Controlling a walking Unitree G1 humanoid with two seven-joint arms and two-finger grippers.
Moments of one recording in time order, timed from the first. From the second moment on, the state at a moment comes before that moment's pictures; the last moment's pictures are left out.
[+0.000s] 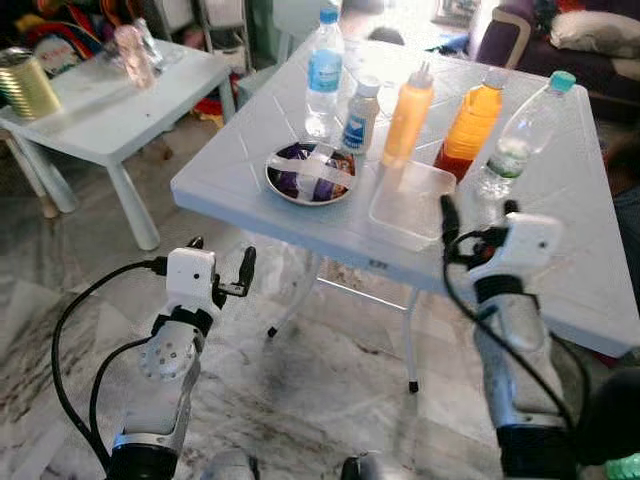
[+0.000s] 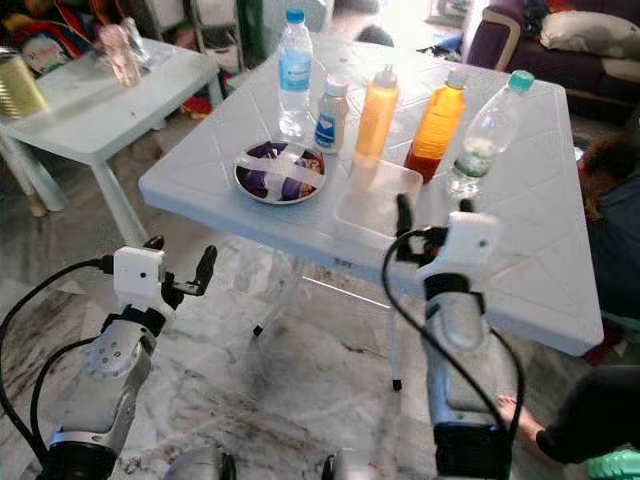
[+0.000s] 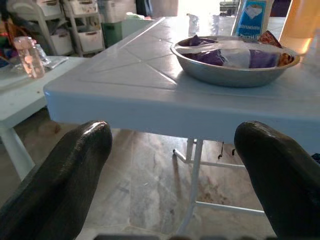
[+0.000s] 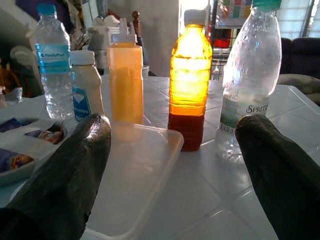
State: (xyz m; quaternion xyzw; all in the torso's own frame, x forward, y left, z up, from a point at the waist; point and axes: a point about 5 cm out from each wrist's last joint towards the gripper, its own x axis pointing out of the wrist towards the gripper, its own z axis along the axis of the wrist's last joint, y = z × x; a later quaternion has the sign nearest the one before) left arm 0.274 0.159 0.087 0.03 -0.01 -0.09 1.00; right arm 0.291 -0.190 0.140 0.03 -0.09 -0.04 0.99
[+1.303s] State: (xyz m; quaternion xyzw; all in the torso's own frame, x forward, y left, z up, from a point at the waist) left arm 0.273 0.161 0.085 0.05 0.00 -0.09 0.99; right arm 0.312 -0.194 0.131 0.16 -0.03 -0.06 0.98
